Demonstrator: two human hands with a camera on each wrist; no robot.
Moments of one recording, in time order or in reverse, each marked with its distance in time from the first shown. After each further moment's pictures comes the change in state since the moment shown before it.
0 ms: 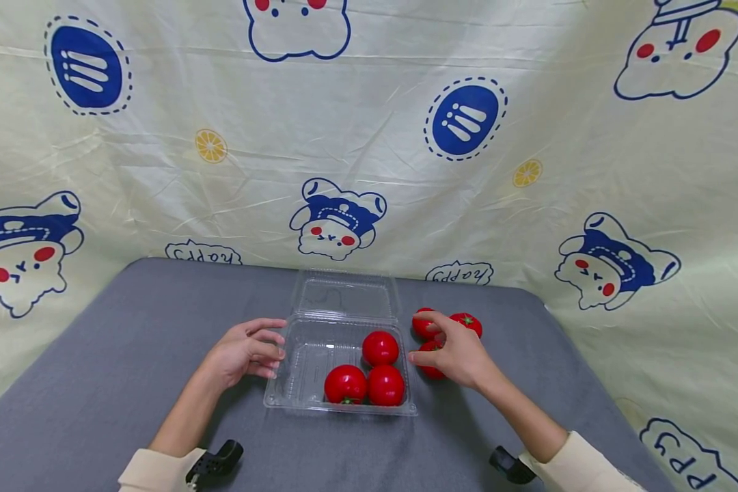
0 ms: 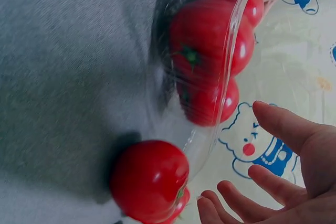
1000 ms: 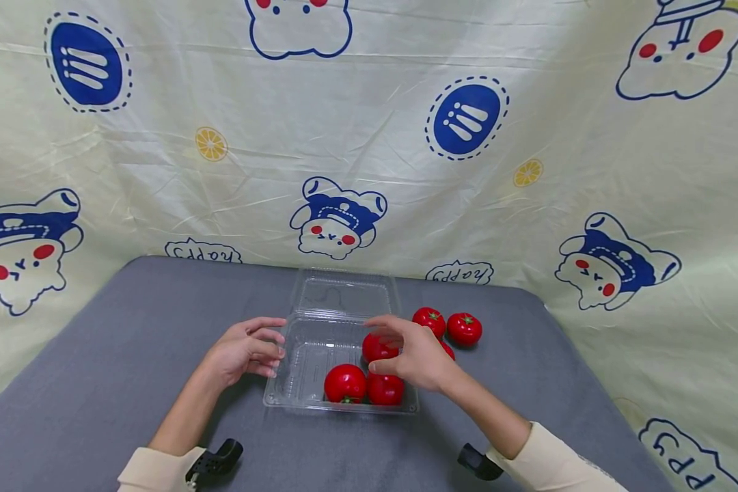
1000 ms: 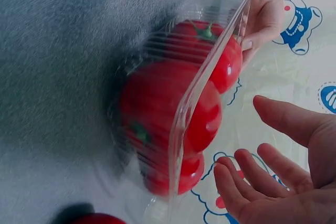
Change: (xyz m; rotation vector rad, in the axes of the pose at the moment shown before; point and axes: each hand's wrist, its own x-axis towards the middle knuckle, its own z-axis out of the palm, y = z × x) left_hand -0.001 0.001 0.001 0.002 0.004 0.002; right_hand 0.005 -0.044 0.031 0.130 -0.176 -0.173
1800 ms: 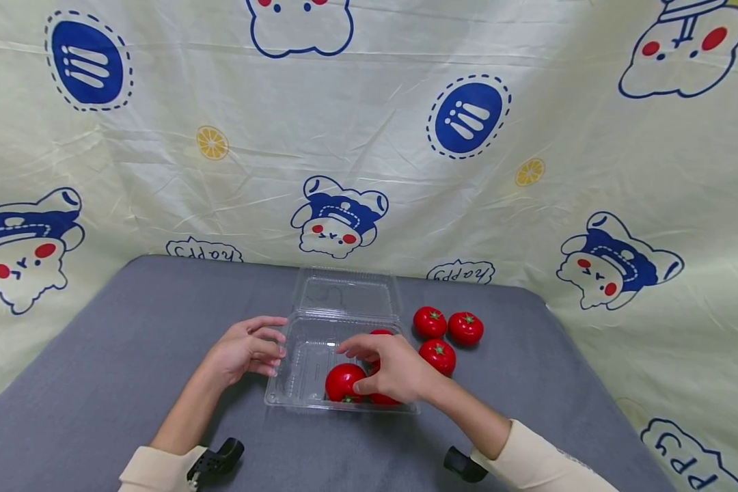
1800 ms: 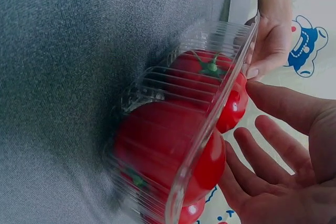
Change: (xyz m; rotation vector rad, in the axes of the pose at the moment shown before) left_hand 0.000 0.001 0.001 -0.004 0.016 -0.006; right_hand 0.008 -0.009 0.022 -0.036 -0.197 -0.150
